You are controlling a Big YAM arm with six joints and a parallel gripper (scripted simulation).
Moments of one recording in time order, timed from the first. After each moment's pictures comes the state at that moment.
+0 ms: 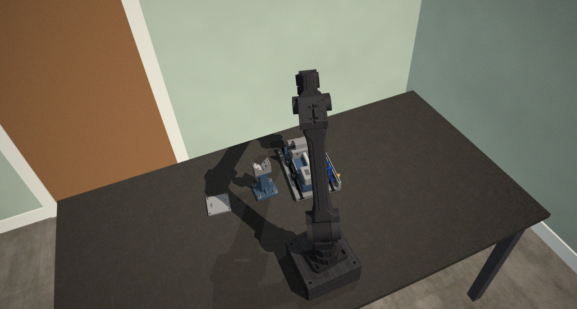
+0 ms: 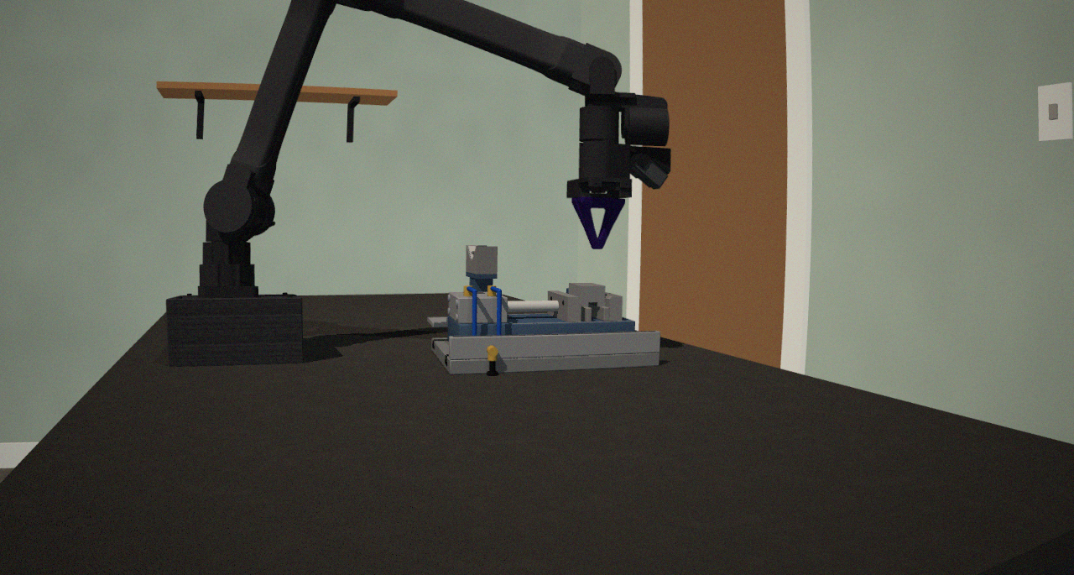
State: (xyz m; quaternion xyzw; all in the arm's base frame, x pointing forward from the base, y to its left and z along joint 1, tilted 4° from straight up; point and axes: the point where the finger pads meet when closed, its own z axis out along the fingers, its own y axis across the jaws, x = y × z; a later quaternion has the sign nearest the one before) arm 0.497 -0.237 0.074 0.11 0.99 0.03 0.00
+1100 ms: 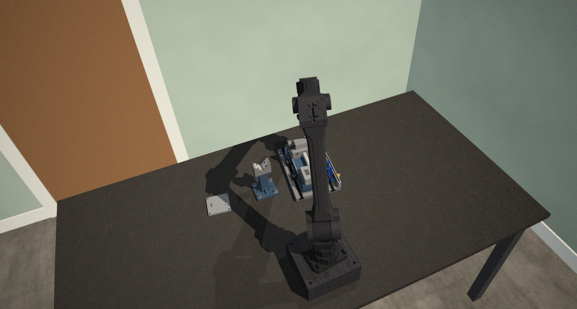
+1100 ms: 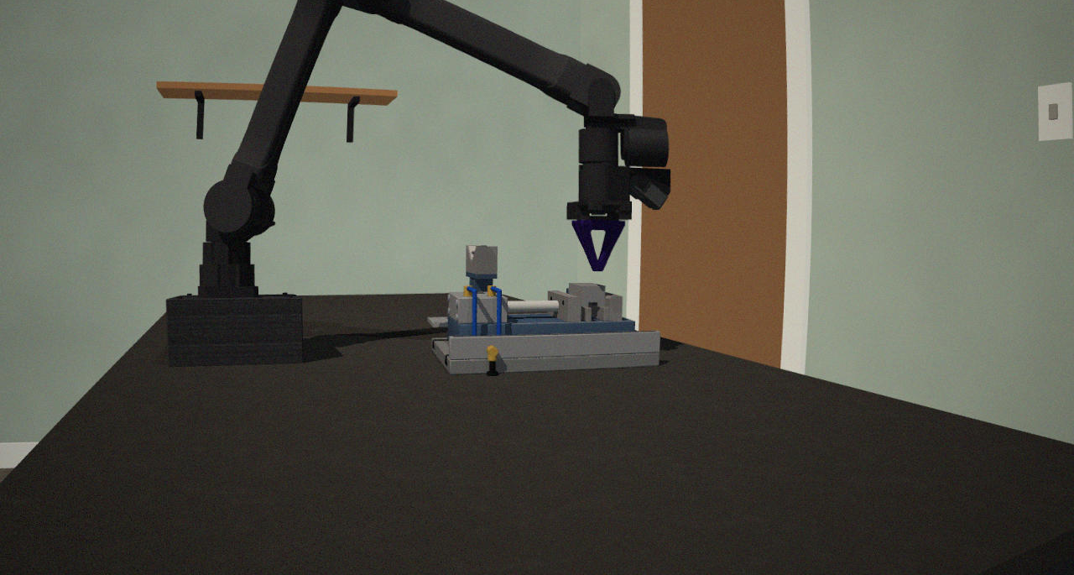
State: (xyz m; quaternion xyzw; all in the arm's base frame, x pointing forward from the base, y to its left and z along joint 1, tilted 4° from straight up) arm 0.498 -0.237 0.042 0.11 0.99 0.03 0.01
